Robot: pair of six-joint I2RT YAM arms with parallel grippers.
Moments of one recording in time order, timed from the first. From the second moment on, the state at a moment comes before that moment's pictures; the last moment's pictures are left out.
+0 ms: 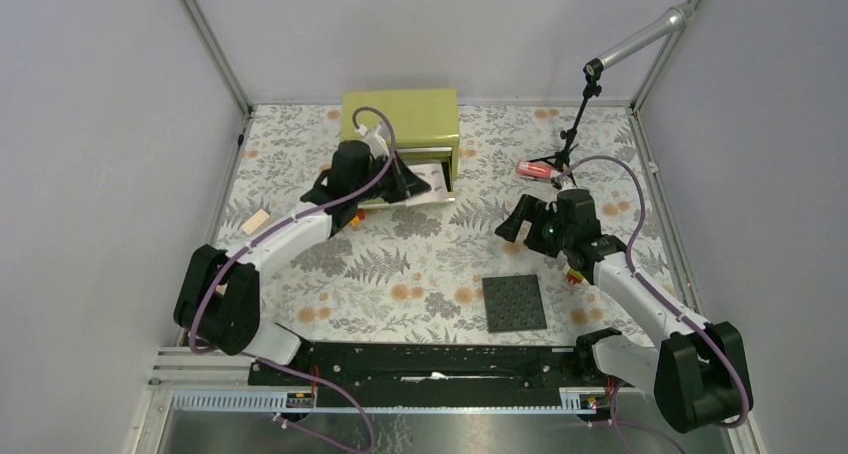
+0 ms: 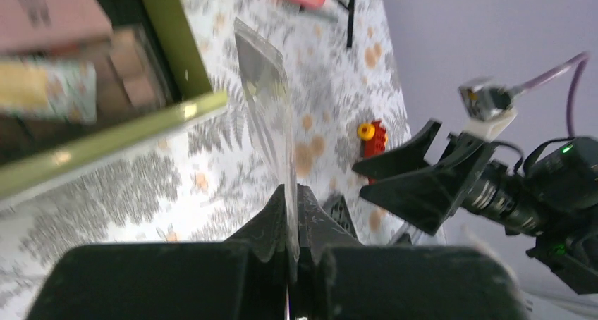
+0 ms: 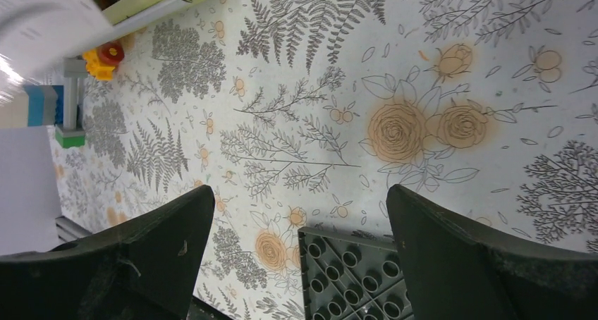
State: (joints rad) left arm -0.49 1.46 0.91 0.12 0.41 -0.78; right arm 0.27 1.10 0.57 -0.19 -0.27 0.63
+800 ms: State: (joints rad) left arm -0.31 1.67 1.06 0.11 0.53 -0.72; right arm 0.27 1.08 0.58 -0.25 -0.22 0.61
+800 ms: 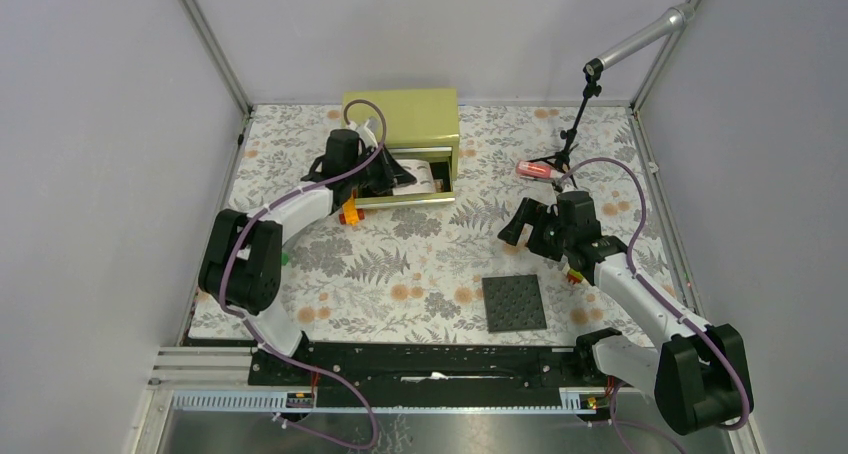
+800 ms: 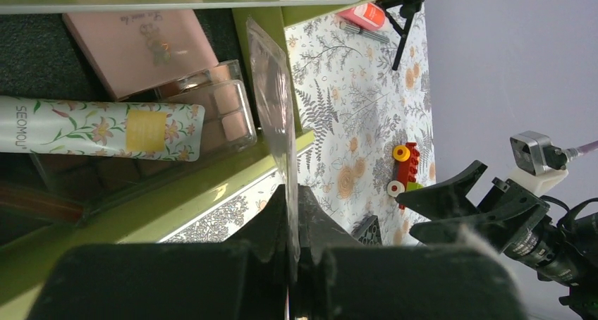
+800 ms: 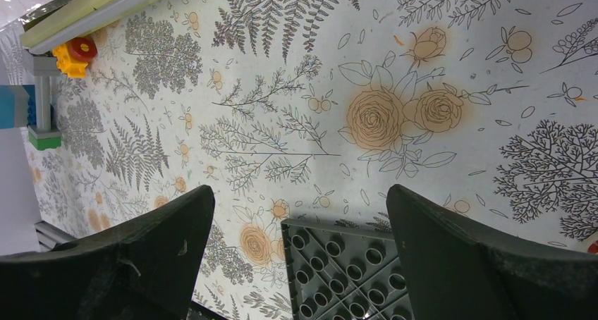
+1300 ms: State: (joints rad) left arm -0.30 1.71 1.06 0.03 0.45 -0.68; right arm 0.27 1.08 0.58 -0.25 -0.22 0.61
